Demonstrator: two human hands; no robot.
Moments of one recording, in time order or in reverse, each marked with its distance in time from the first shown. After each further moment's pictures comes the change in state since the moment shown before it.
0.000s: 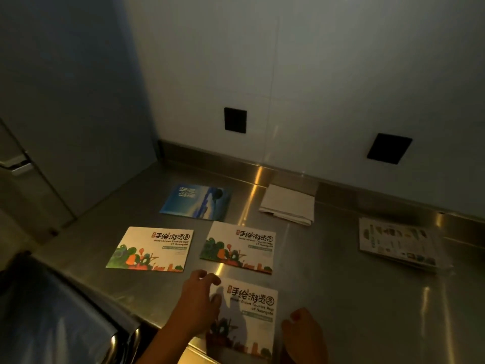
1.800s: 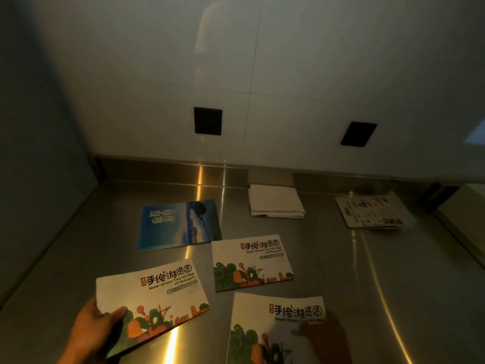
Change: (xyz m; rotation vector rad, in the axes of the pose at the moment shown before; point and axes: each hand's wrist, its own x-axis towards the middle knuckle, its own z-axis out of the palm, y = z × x) left_hand 0.159 -0.195 -0.162 -0.467 -0.026 -0.521; right_hand 0.004 -0.043 0.089 0.318 0.331 0.215
